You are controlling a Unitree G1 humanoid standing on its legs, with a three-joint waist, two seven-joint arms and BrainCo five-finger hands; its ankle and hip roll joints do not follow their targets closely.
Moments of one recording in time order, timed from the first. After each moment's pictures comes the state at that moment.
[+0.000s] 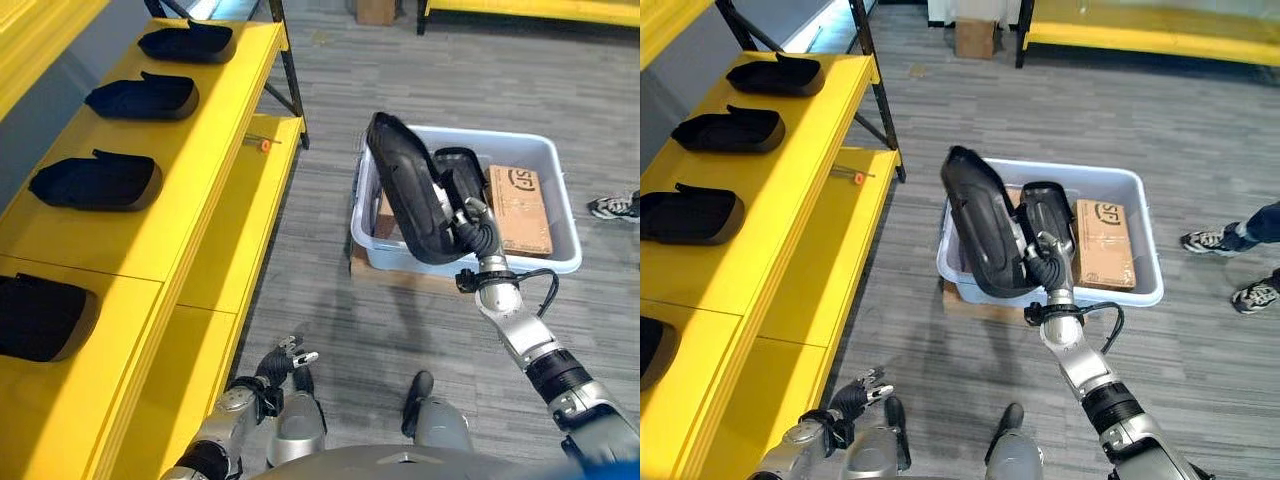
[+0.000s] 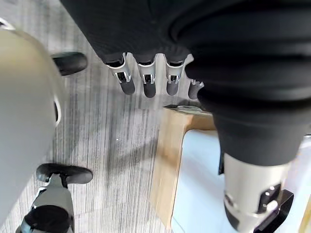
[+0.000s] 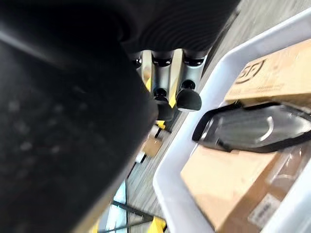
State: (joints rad) left arm 0.04 0.29 -0.29 0.71 -0.44 -0.03 -0.18; right arm -0.26 -0.47 0.34 0.29 0.10 -0.10 -0.43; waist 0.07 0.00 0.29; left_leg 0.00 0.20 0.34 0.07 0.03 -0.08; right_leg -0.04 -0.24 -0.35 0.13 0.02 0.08
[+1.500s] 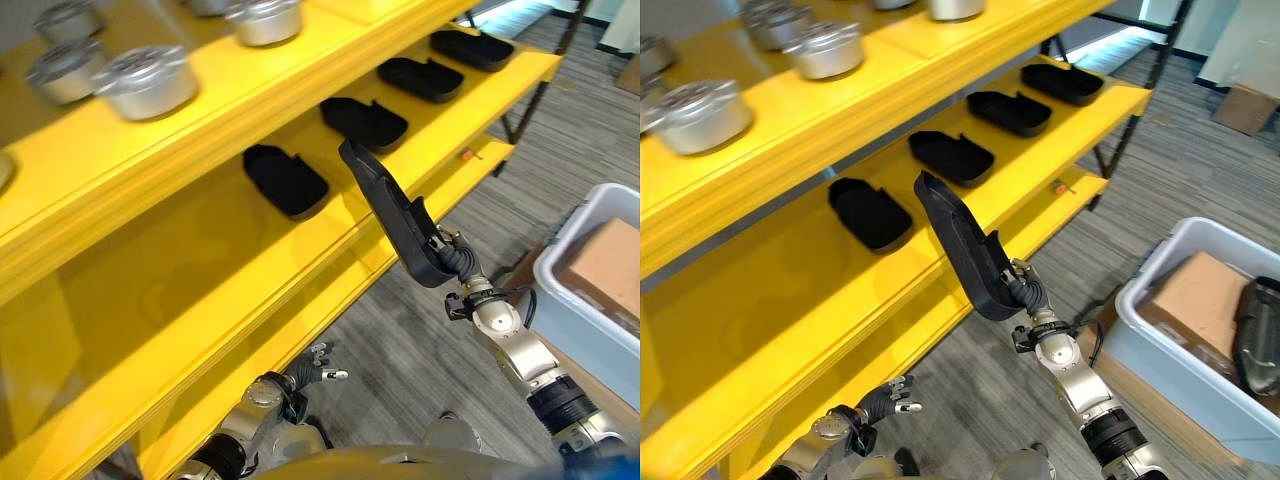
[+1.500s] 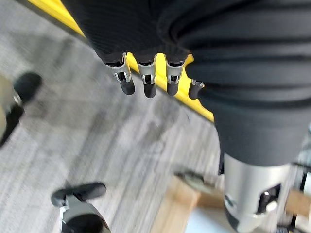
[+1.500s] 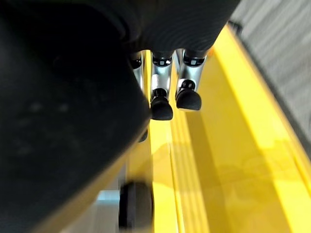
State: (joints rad) left arm 0.00 0.30 -0.45 0.60 -0.27 0.10 -0.19; right arm -0.17 -0.42 0.41 0.14 0.25 0.00 -0.24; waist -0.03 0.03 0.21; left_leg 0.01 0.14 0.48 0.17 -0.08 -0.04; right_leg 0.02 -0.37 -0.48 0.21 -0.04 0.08
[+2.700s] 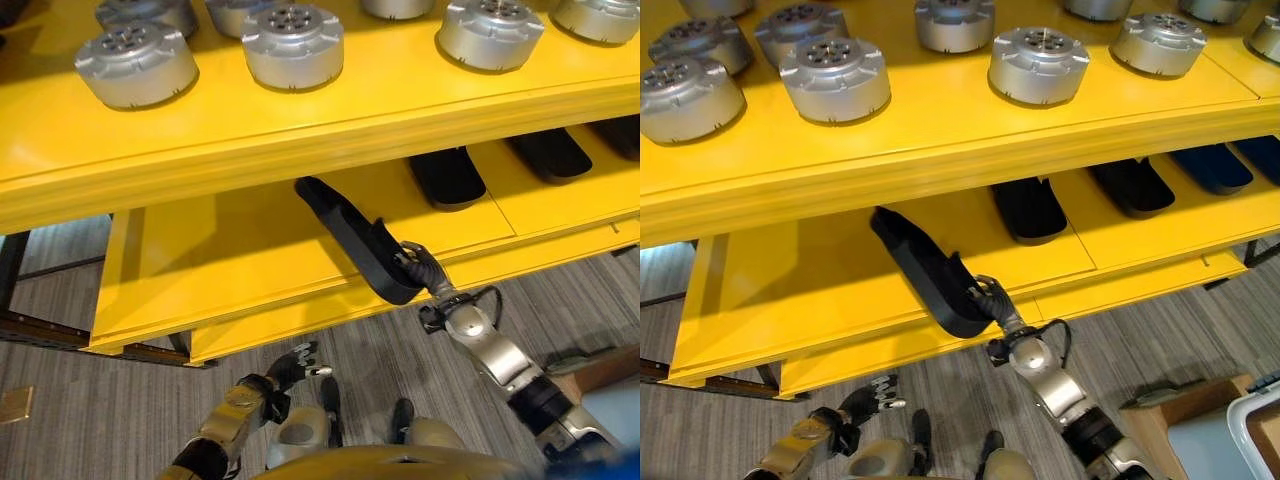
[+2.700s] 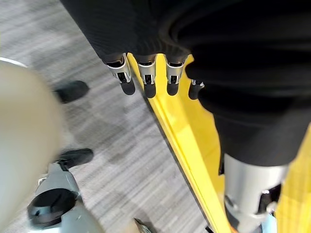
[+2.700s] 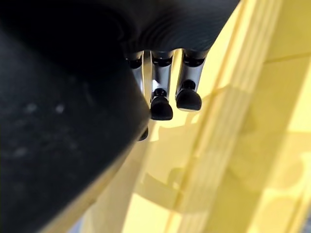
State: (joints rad) left arm 0.04 0.32 -0.43 0.56 -0.34 0.11 -0.23; right arm -0.14 -0.44 0.49 0.15 0.20 0.09 -0.20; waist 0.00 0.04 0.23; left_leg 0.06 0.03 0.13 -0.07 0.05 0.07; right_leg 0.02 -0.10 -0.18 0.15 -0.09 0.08
